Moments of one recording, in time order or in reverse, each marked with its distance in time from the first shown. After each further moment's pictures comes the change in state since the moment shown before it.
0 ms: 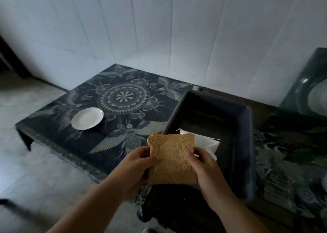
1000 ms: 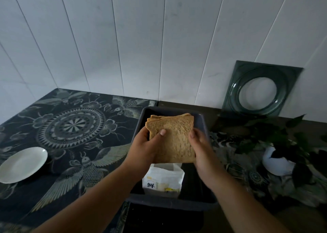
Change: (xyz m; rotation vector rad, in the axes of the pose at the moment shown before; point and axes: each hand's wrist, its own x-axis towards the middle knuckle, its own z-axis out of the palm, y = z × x) left_hand 0.107 0.044 0.086 0.083 -0.258 0.403; right_hand 0.030 -0.061 -0.055 0.035 0.270 -0.204
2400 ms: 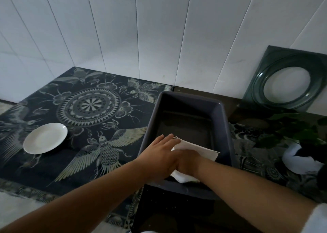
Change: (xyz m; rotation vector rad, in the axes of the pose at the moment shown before) left_hand -0.014 -0.050 -0.055 1.661 -0.467 0.380; right_hand 0.059 0.109 0.052 -1.557 -0.808 -0.099
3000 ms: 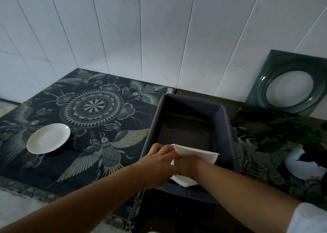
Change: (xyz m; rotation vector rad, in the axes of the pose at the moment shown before) left_hand -0.017 -0.008 0.005 0.192 -0.028 0.185; right_hand 0.018 0.001 0.006 0.060 -0.272 0.194
